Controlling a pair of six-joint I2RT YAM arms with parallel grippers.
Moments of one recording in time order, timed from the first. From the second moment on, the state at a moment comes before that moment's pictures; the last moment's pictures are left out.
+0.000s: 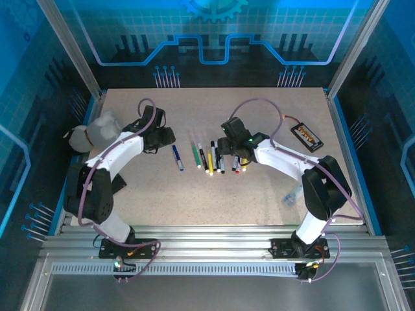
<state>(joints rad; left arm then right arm) -0.21 1.63 1.16 -0.55 -0.06 -0.61 0.64 1.71 1.22 -0.46 0.23 0.46</state>
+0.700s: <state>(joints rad) -0.25 1.91 1.28 -0.54 -0.04 -0.68 0.68 1.76 1.26 -0.47 0.19 0.46</state>
